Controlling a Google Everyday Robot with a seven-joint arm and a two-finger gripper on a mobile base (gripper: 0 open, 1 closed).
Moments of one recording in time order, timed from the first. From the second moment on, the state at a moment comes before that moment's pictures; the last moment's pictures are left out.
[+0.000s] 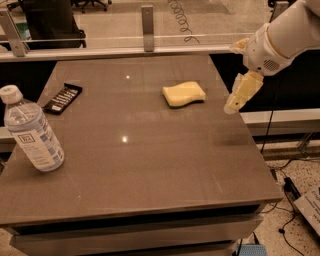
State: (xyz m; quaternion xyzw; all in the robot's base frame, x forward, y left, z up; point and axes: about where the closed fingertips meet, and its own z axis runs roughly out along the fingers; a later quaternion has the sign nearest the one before) arm 0.594 -0.177 0.917 -0.63 0.72 0.03 0.29
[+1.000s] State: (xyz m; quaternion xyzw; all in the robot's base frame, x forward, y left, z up) arm 0.654 -0.140 0.877 -0.63 0.71 0.07 0.32
